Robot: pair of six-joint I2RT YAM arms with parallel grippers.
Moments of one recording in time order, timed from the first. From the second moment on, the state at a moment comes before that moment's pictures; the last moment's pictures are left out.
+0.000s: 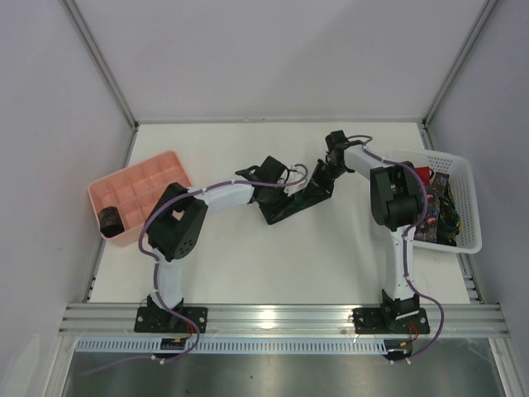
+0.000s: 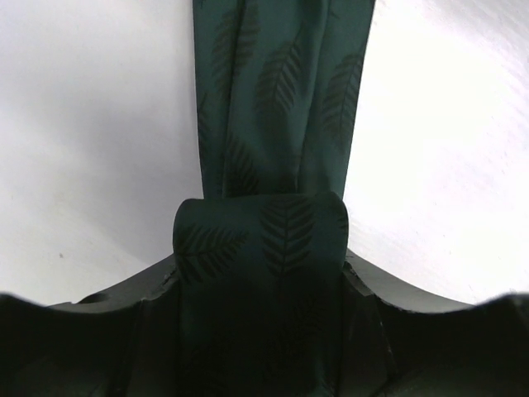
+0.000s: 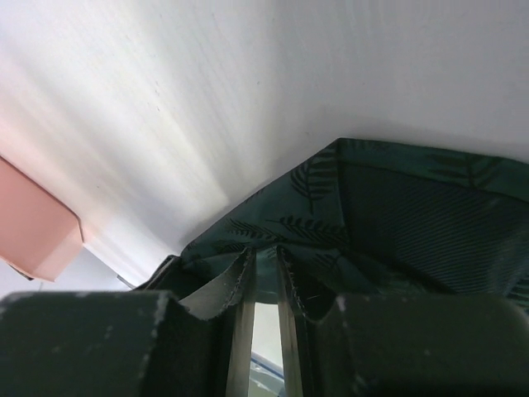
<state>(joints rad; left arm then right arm) -0.68 2.01 1.40 -0.43 0.14 0.27 0.26 2.26 1.69 -0.72 -0.48 0.75</state>
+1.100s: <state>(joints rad) -0.67 2.00 1.40 -0.49 0.23 0.23 0.24 2.28 1.73 -0.76 -0.49 0.71</state>
